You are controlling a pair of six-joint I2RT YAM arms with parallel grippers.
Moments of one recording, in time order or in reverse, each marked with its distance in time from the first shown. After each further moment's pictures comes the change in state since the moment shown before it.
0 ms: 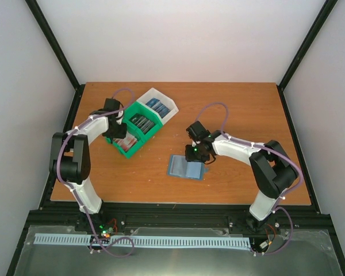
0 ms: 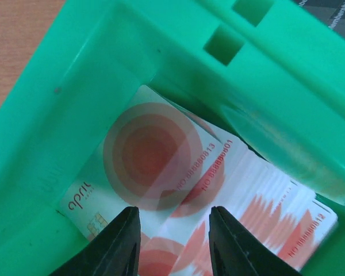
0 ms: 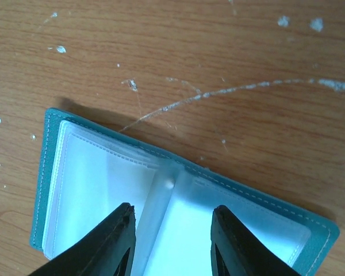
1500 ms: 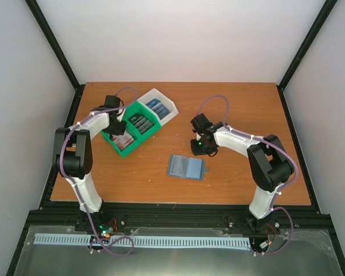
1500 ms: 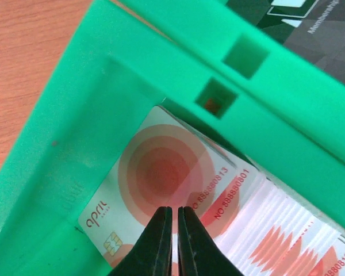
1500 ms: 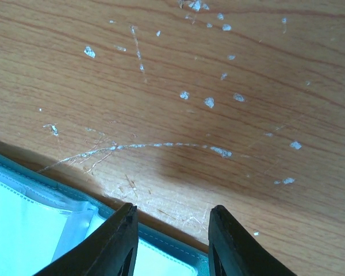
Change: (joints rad) left arm 0.006 0.083 0.076 0.018 -0.079 0.170; right arm -0.097 0.079 0.117 -0.105 0.093 -0.241
